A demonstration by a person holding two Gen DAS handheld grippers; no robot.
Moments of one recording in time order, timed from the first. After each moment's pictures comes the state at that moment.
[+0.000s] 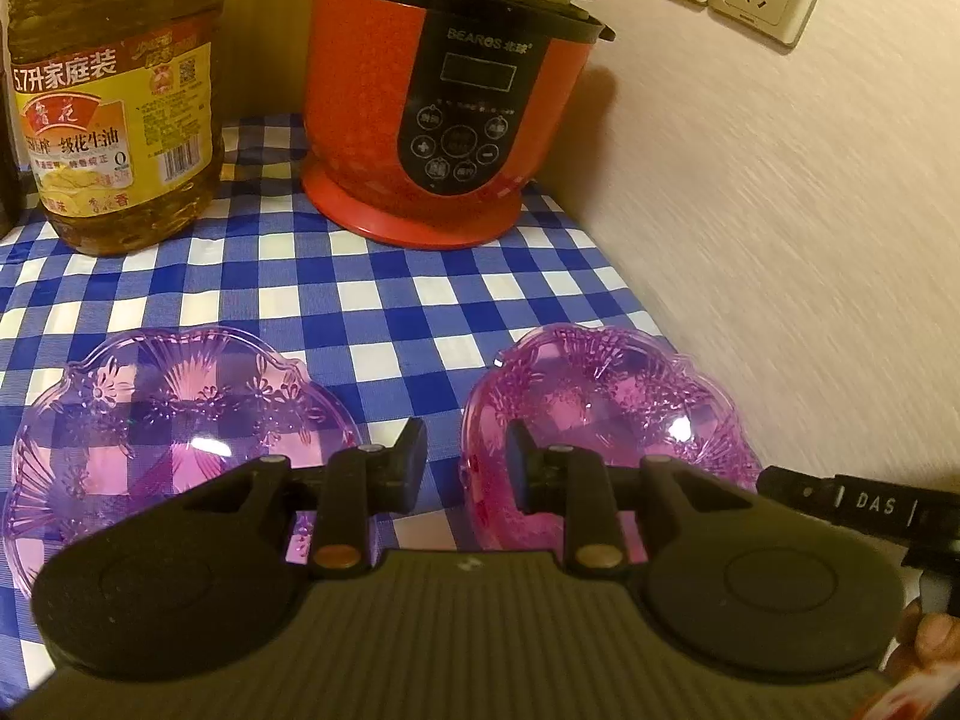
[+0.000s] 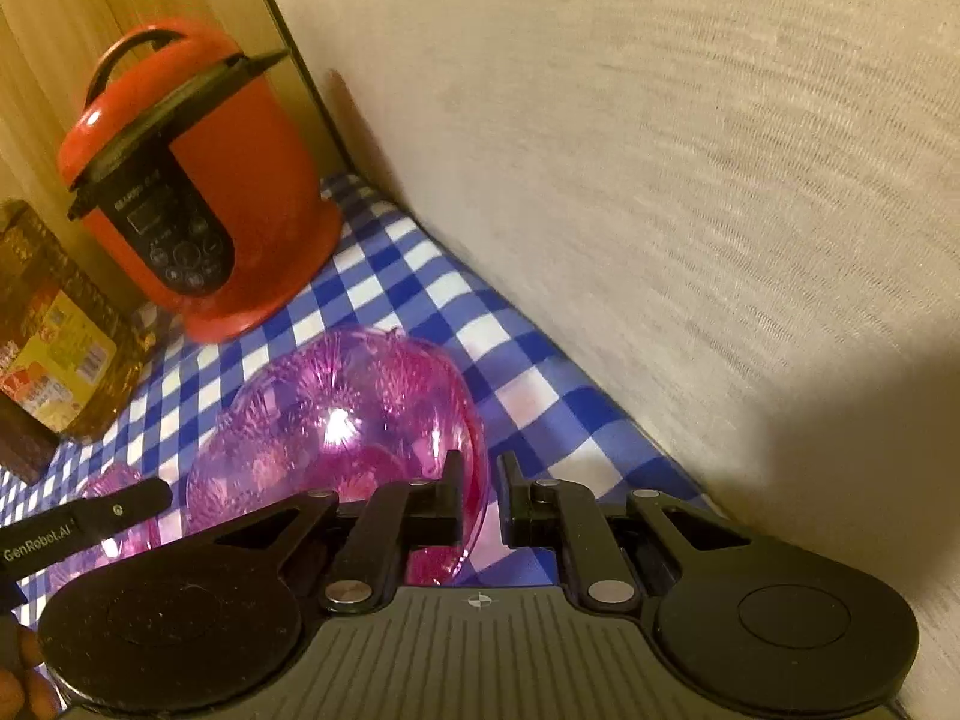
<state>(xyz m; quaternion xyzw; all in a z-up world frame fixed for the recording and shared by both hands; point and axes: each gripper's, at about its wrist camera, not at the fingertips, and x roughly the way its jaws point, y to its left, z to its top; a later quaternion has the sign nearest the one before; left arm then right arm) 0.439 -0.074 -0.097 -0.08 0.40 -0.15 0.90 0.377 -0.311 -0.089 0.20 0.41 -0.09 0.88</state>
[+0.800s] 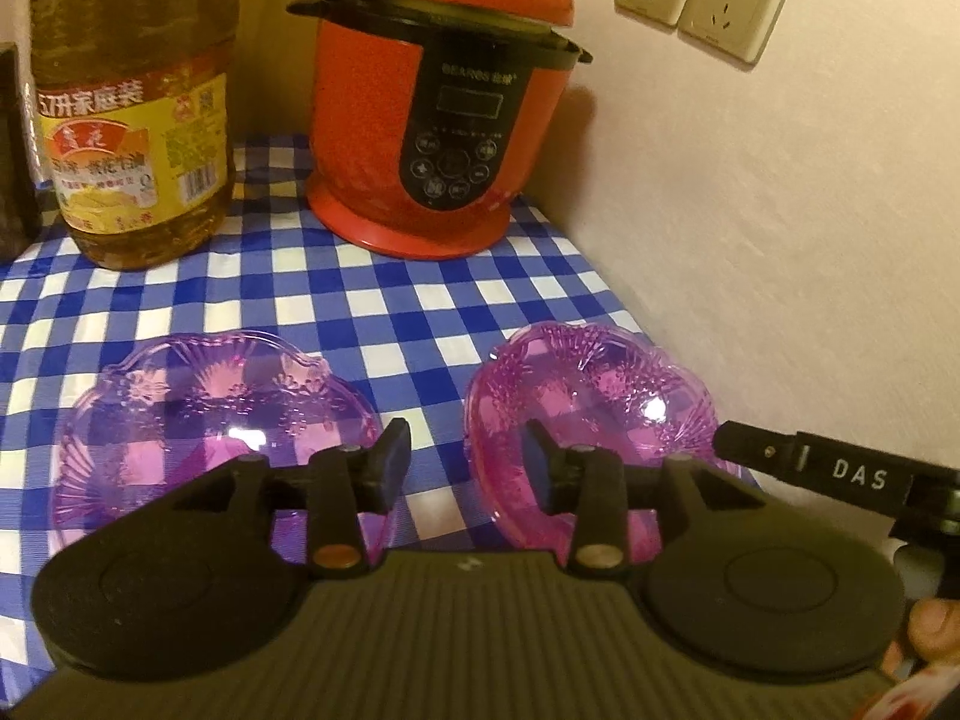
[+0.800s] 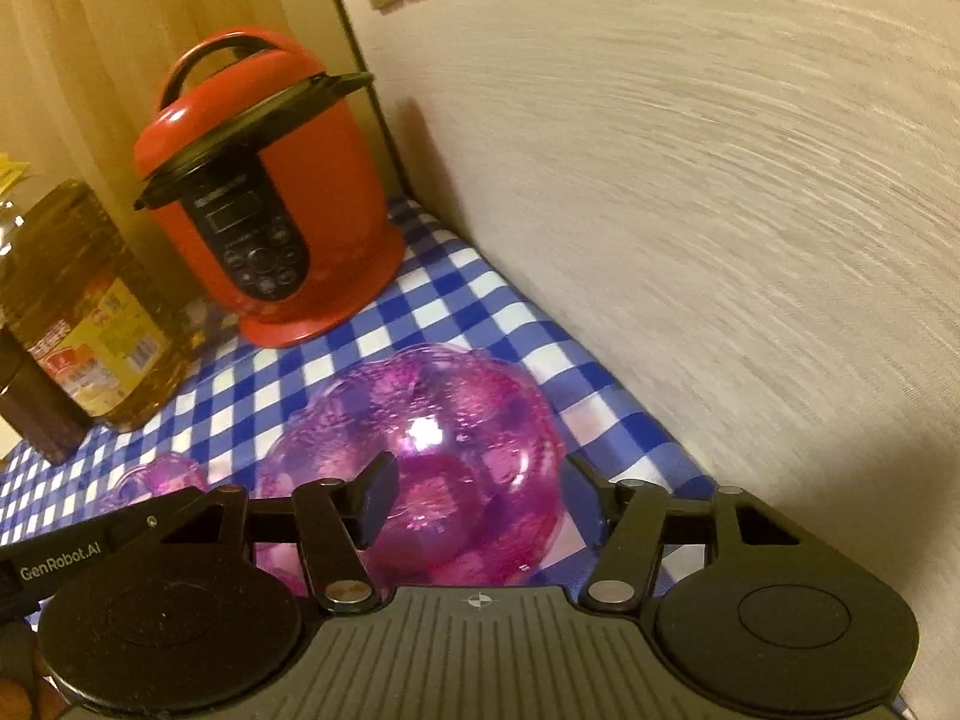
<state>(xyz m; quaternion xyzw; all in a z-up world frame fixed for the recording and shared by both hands) 0.411 -0.058 -0.074 -0.08 0.39 -0.16 0.90 0.367 -0.273 -0.065 0.16 0.39 -0.06 0.91</state>
